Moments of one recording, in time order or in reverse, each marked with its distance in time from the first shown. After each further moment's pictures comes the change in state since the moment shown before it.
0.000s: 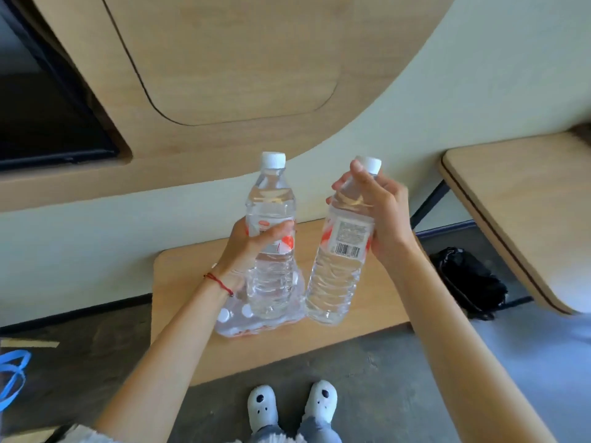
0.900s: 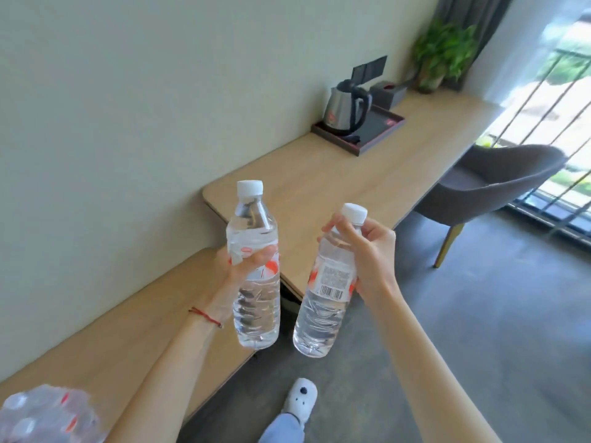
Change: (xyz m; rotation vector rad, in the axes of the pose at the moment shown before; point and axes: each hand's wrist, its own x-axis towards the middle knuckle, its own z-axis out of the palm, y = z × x) left_hand 0.063 -0.039 0.515 0.047 -0.426 -0.059; right_hand -0.080 -0.079 -0.506 0.021 0.626 -0.184
